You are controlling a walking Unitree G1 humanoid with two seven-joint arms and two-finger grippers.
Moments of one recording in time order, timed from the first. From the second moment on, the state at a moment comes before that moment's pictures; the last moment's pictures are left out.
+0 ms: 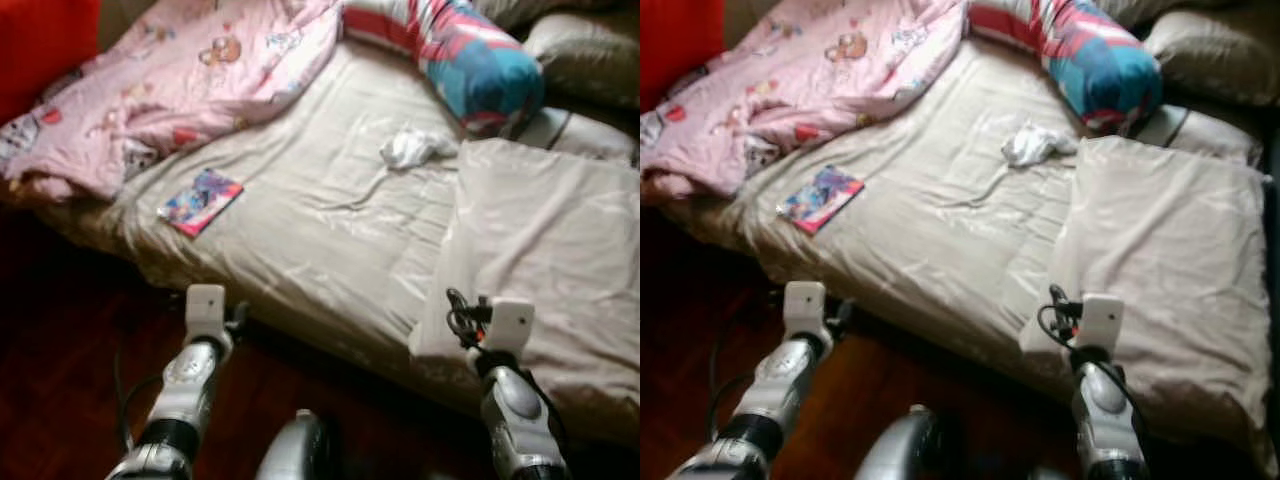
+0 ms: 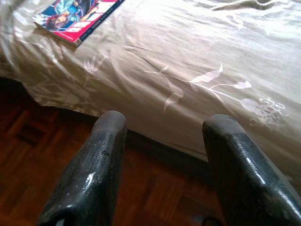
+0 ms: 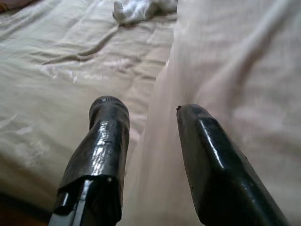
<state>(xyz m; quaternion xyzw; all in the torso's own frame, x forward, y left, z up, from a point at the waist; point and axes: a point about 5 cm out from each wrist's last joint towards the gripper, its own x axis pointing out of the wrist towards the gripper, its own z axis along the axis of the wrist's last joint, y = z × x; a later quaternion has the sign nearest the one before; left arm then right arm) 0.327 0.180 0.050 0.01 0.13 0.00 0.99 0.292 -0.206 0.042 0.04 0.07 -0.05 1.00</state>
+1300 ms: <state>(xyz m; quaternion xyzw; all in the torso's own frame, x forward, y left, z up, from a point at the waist) 0.238 0.175 -0.055 0.03 0.41 0.01 0.91 0.221 -0.191 -0.059 0.02 0.36 -0.03 0.93</state>
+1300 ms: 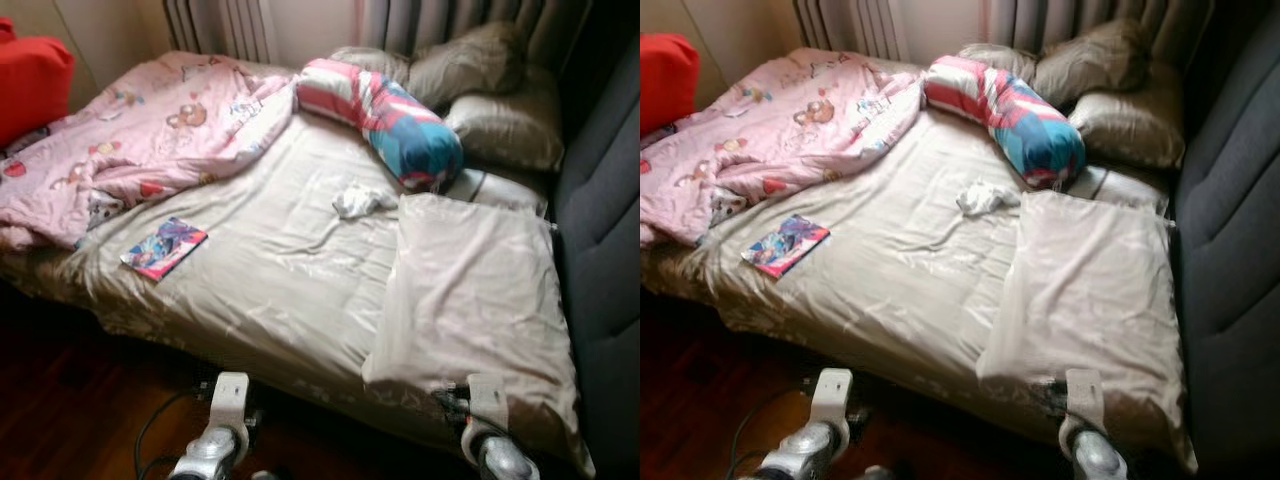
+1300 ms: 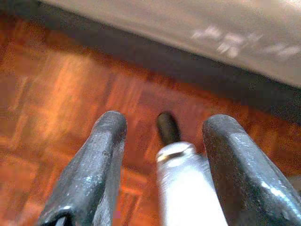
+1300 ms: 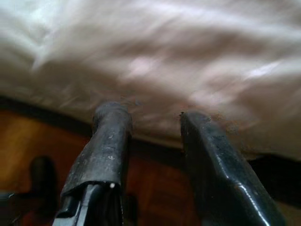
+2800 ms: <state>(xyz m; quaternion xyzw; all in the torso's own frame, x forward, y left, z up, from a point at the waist) 0.216 0.200 -0.066 0.08 0.44 0.03 0.89 0.181 -0.206 -0.081 0.02 0.43 -0.11 0.90</state>
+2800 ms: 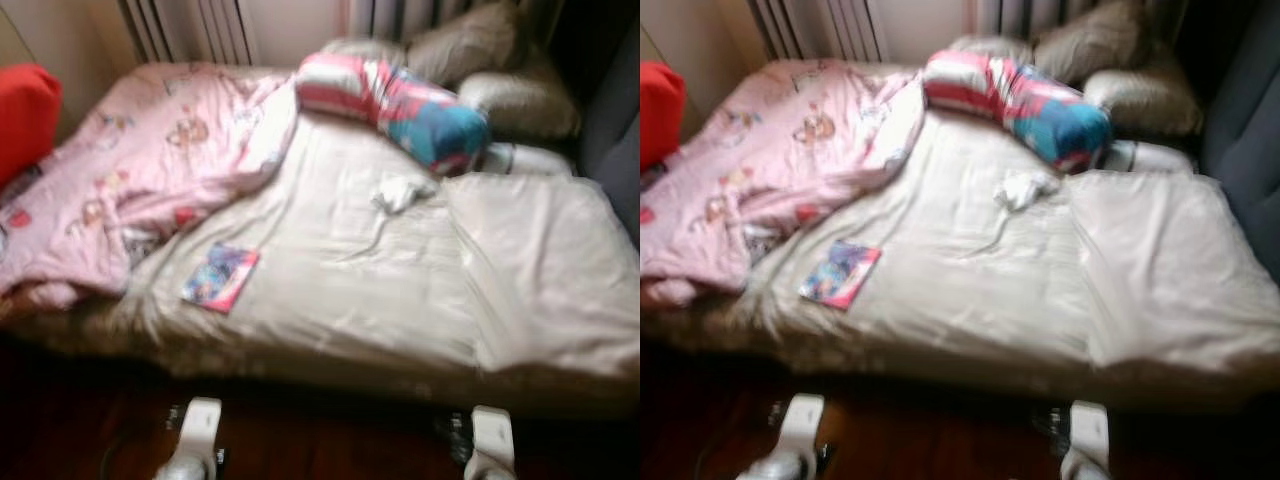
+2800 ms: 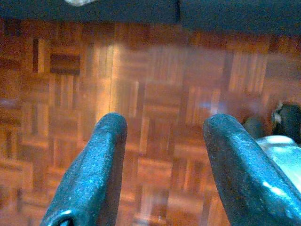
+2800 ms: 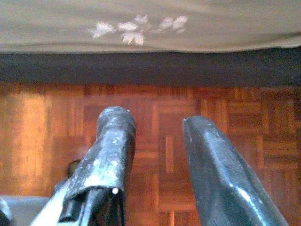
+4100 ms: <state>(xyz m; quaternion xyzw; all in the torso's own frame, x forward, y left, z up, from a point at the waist) 0.208 0.206 -0.070 0.08 0.45 0.03 0.89 0.176 -0.196 -0.085 0.03 0.44 -0.11 0.89</state>
